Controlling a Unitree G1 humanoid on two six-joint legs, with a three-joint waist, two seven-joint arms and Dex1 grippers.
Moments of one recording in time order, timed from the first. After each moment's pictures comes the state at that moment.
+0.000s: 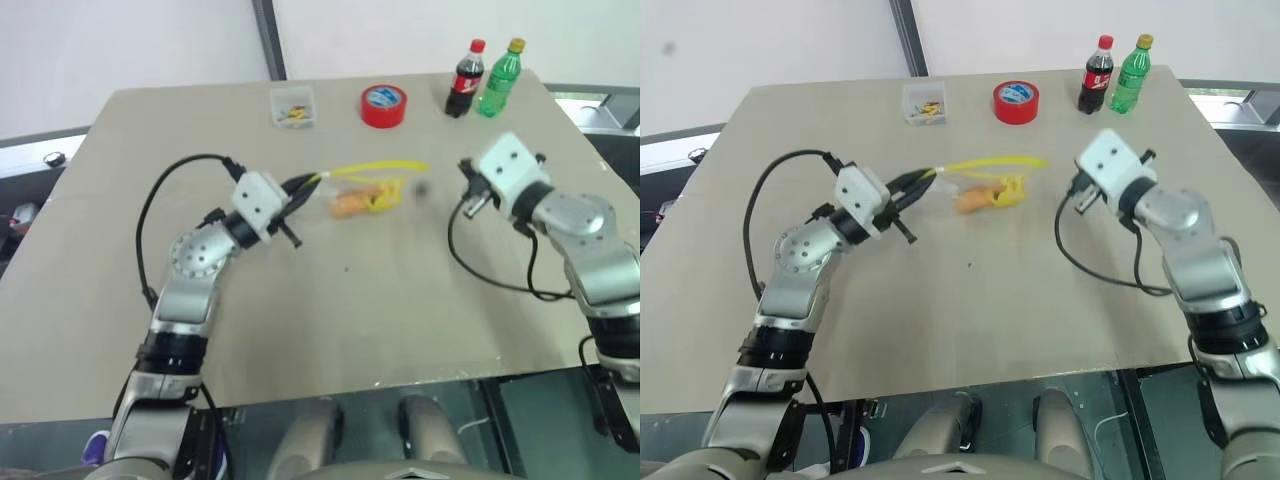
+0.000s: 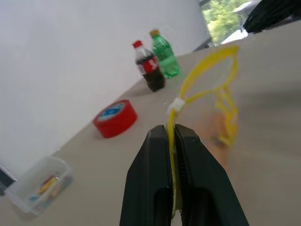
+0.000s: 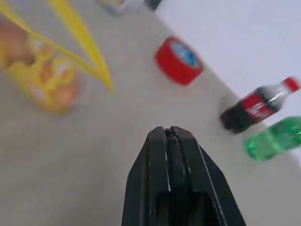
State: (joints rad) left arm -0.38 0.50 -0.04 -0.01 -0.15 -0.15 -0.75; right arm -0.44 -0.73 0.13 -0.27 0.04 0.49 0.56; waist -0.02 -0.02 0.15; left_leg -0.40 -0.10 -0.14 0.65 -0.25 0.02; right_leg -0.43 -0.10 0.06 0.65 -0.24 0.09
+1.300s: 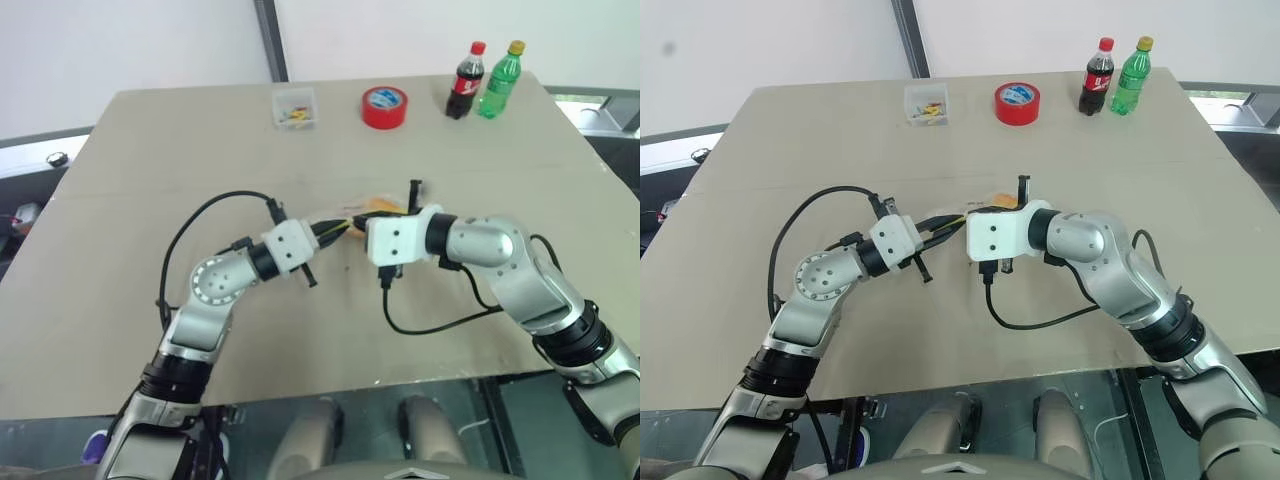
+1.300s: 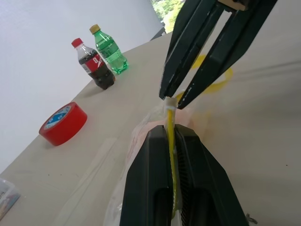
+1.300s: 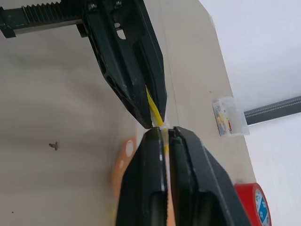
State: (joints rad) left arm -0.35 0.50 -0.13 -0.04 -0.06 -0.20 -0.76; right arm -0.67 -0.55 0.47 -0.32 -0.28 0.24 0.80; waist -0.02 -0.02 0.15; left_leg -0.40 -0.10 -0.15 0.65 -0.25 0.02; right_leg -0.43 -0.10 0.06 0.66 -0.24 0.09
